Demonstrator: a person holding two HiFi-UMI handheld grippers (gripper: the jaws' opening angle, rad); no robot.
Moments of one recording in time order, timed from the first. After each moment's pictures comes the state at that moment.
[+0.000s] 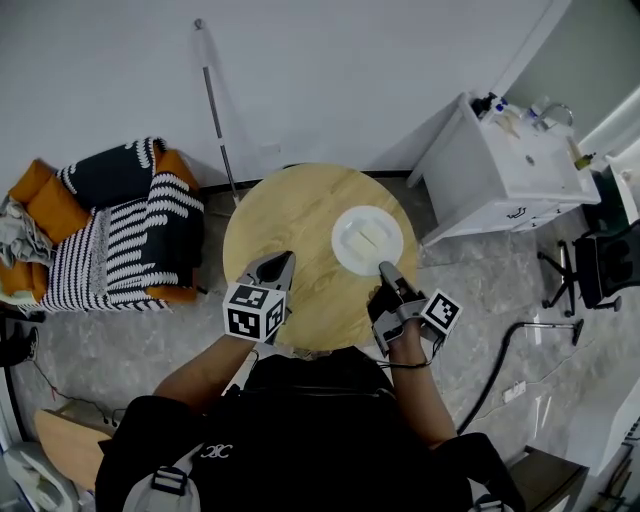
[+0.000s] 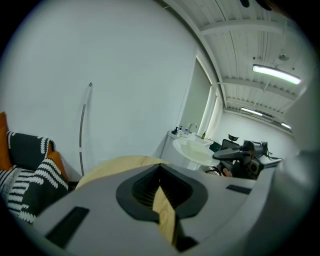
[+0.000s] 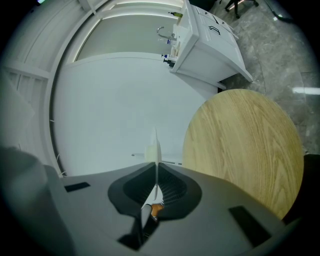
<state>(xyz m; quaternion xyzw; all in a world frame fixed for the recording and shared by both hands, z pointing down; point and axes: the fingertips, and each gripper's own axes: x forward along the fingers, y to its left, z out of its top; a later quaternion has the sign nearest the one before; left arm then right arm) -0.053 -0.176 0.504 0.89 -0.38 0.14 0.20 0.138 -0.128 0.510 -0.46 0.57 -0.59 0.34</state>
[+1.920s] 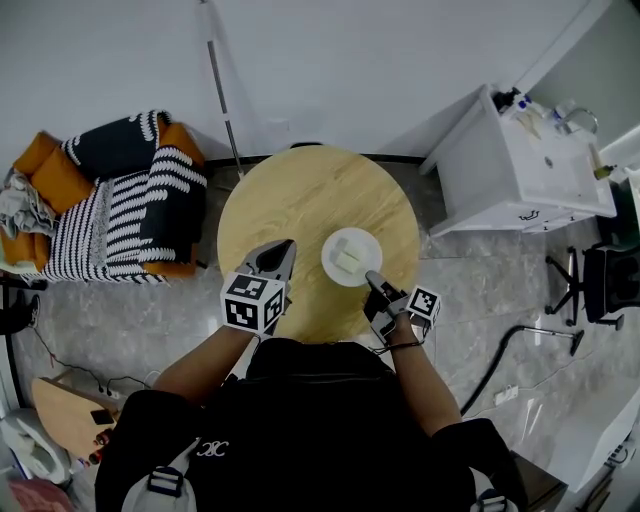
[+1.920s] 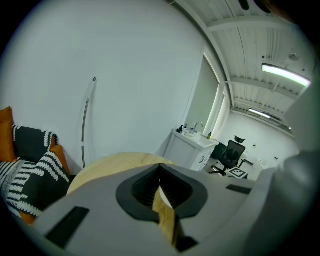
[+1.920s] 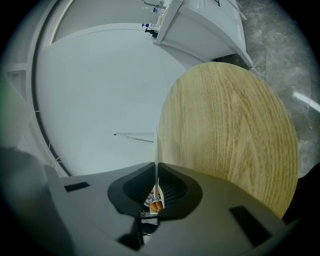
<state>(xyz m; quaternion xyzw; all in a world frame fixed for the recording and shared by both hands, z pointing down) -0.030 -0.183 0.518 0.87 -0.41 0.15 0.23 0.155 -0.125 0.663 -0.39 0.60 -0.67 0.22</state>
